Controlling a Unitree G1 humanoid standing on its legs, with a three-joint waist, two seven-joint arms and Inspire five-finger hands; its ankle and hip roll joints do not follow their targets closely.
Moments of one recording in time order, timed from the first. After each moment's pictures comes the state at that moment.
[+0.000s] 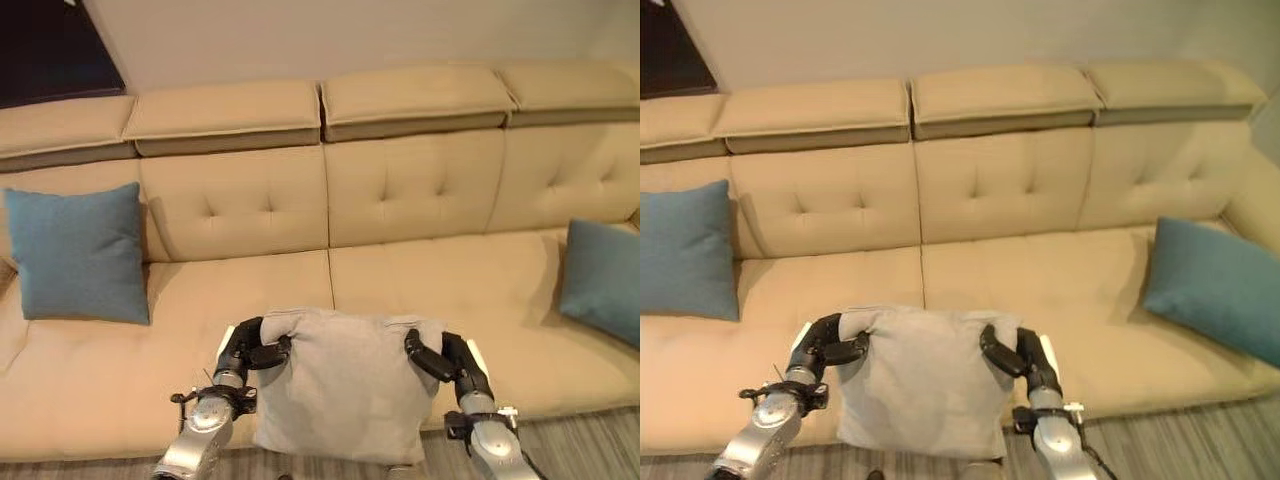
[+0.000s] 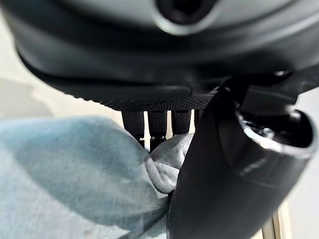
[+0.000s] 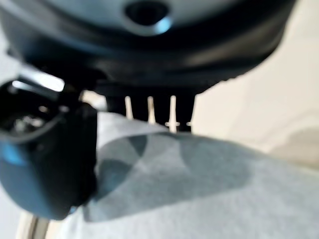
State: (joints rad) left arm 0.03 0.33 -0.33 0.32 -0.42 -0.10 0.18; right arm 0.17 -0.38 0.12 0.25 0.09 -0.11 -0.18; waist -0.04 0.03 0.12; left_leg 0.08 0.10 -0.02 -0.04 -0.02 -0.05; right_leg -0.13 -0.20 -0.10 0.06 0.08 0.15
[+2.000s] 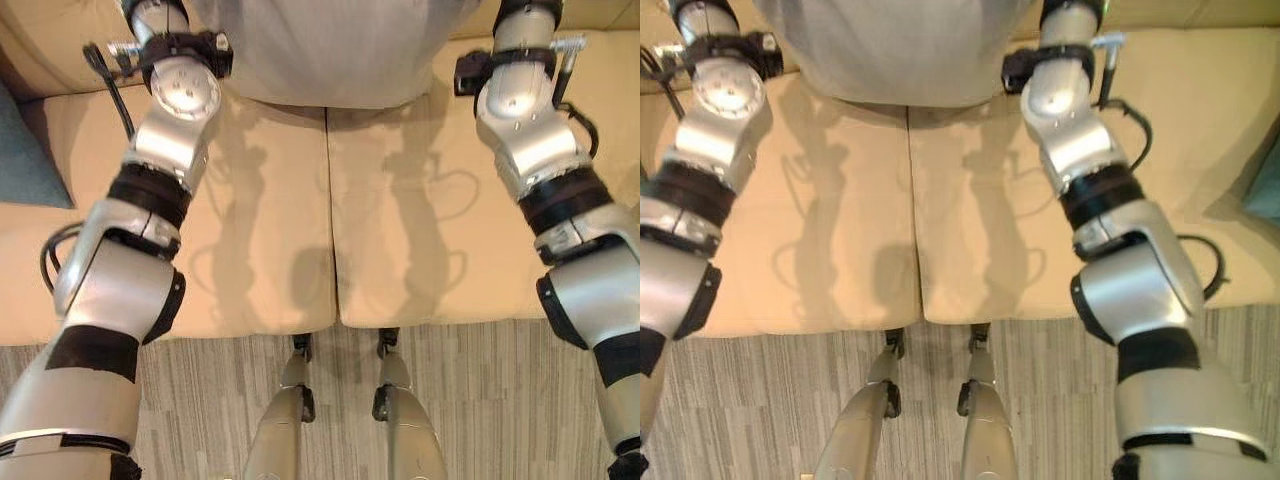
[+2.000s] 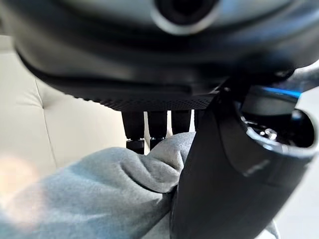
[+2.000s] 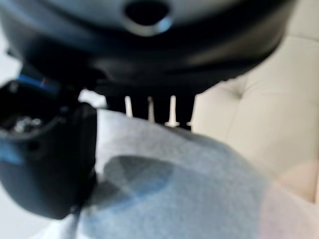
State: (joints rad) left arm -1.55 0.54 -0.53 1.05 -0.45 -0.23 0.63; right arm -1.61 -0.57 0.66 0.99 0.40 -0.18 -0.55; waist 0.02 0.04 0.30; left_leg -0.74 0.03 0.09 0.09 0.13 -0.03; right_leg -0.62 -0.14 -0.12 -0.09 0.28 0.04
